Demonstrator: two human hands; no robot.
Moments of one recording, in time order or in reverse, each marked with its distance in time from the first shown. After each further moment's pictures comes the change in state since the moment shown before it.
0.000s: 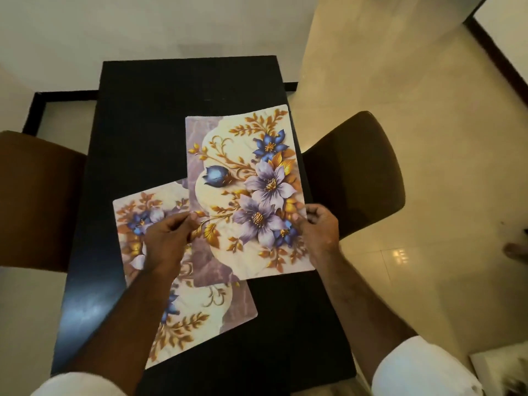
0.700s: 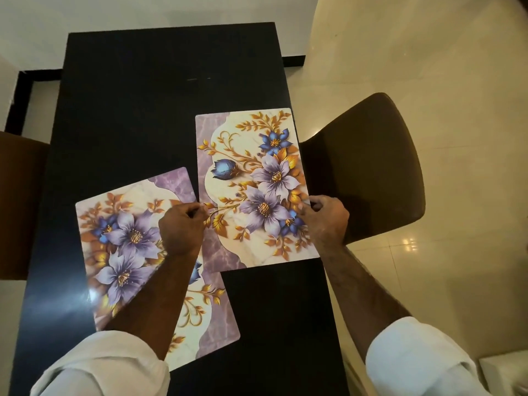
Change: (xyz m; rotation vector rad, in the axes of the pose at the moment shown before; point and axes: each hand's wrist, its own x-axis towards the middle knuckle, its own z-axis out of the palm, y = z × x) left_hand 0.068 -0.040 0.107 0.612 0.223 0.285; right_hand 0.121 0.034 -0.008 -0.535 0.105 -0.130
